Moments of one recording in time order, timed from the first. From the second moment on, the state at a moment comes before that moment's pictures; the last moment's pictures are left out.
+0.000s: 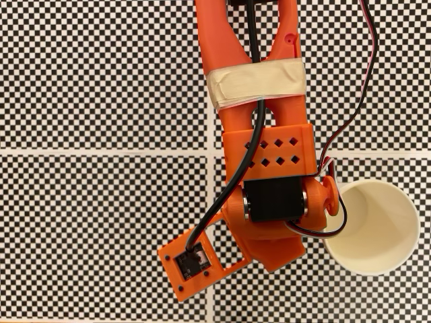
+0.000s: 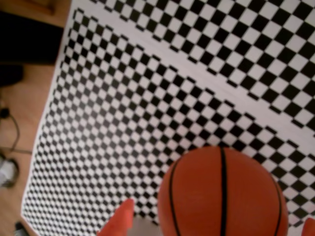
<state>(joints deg) -8.3 54.1 53.3 67.1 -22.4</state>
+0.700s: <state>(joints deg) -7.2 53.7 54.9 69.4 -24.6</state>
